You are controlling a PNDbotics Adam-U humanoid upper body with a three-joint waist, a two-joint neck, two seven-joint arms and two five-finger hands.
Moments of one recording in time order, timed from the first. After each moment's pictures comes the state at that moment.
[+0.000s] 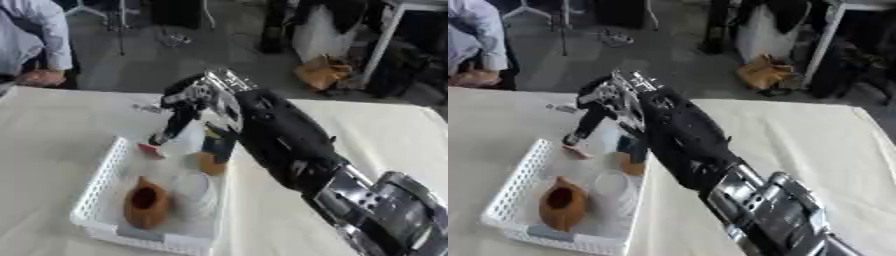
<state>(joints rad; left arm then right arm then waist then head) -0.43 0.32 0.15 -1.99 -0.51 -0.30 0.71 -1.40 -0.04 0.27 -0.51 1.08 -0.22 0.64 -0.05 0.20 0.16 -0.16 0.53</state>
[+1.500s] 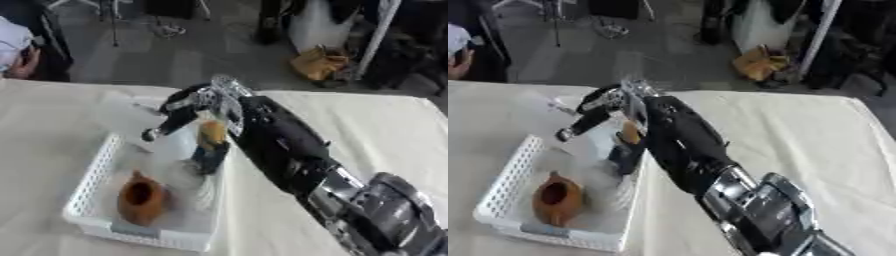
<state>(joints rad) -0.44 0.31 0.15 -1.99 -0.51 -0.30 0.71 -1.39 -0.14 0.24 -0.56 0.95 -0.26 0.67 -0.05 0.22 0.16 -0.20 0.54</state>
